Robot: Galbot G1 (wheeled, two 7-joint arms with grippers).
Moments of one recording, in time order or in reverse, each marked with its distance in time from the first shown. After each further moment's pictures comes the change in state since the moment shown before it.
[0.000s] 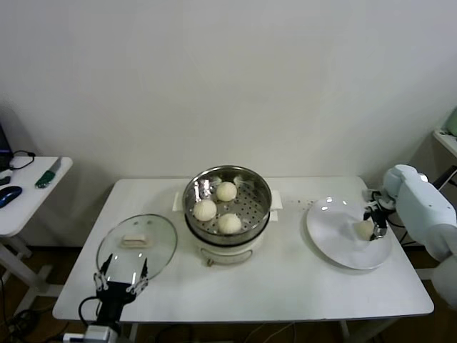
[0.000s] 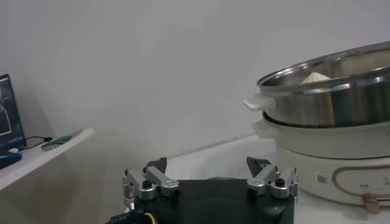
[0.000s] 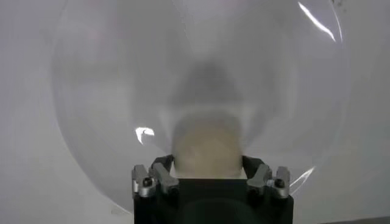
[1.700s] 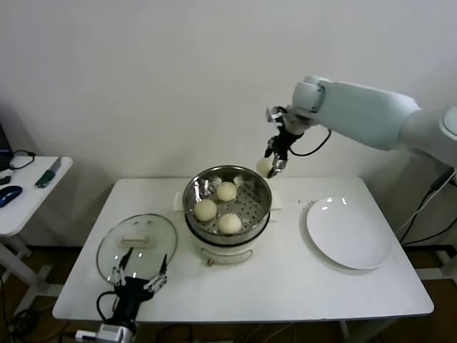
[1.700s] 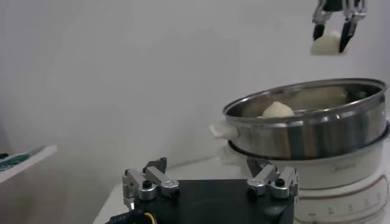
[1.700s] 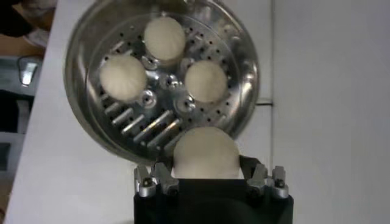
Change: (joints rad) left arm 0.014 0.020 0.092 -0.073 -0.015 0.018 0.021; right arm 0.742 0.236 -1.187 0.581 1.371 -0.440 0.090
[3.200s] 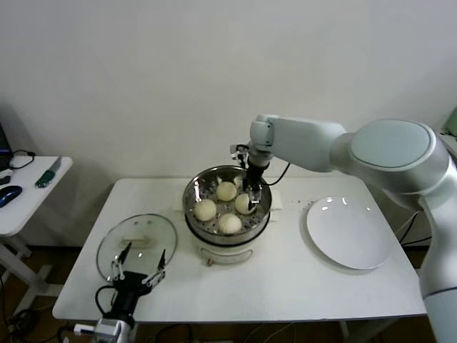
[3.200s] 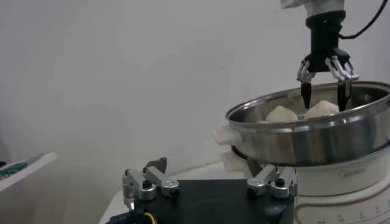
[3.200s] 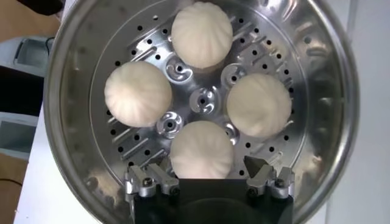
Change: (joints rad) left arm -0.033 0.025 -0.009 0.017 -0.017 -0.006 0.003; right arm -0.127 0.217 -0.120 -0.119 0.049 -0.004 0.005
